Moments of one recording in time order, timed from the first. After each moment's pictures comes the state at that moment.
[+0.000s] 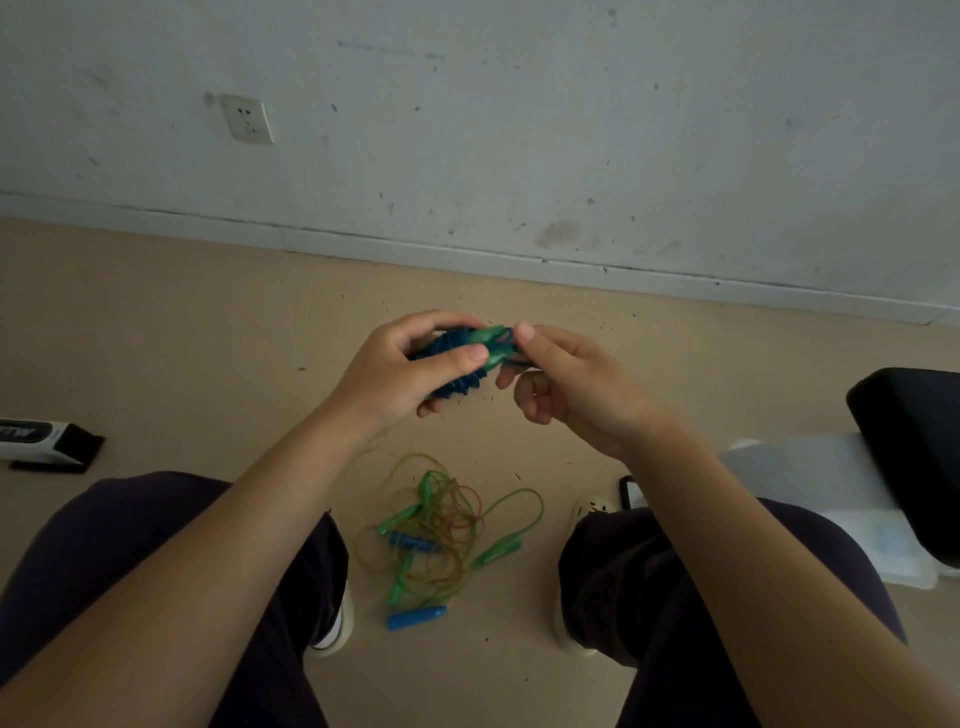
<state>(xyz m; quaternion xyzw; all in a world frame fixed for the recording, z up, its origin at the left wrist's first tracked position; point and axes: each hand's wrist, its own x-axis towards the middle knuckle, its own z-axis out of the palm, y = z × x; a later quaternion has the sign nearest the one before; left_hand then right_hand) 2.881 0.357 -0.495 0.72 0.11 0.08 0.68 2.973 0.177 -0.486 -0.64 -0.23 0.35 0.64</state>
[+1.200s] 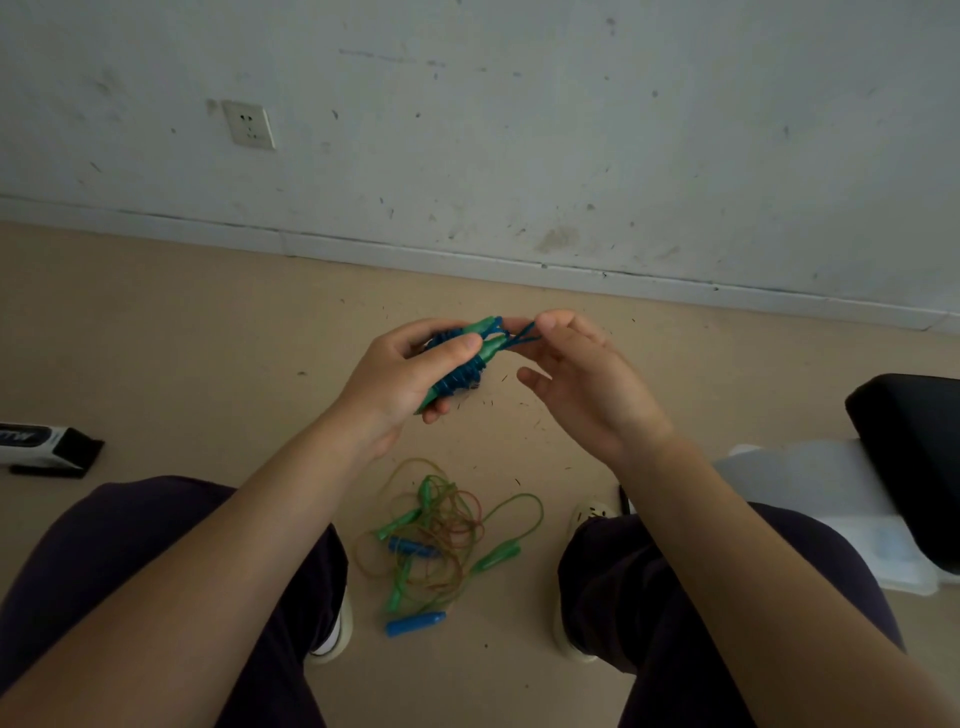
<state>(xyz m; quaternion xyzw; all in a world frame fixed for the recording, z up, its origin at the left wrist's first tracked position) 2.891 0.353 -0.504 0.64 0.17 0.08 0.75 2.971 0.181 -0.485 -0.50 -0.15 0.32 0.79</state>
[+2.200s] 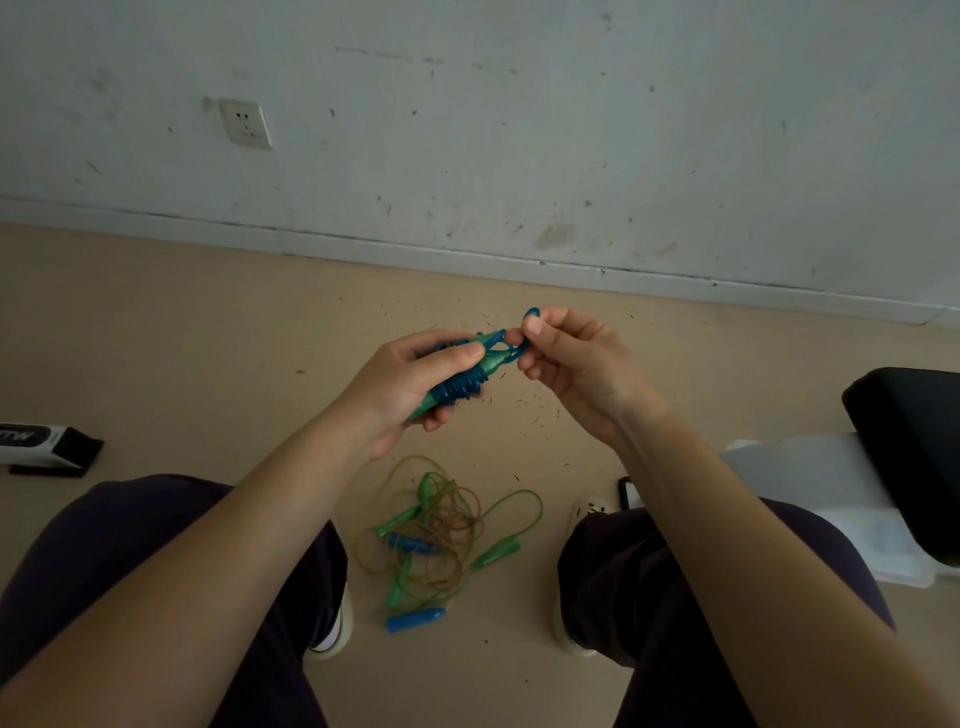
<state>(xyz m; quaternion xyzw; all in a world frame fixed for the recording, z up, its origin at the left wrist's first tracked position) 2.886 0.353 -0.503 0.62 0.15 0.00 0.77 2.982 0.182 -0.484 -0.54 -0.15 0.30 0.77</state>
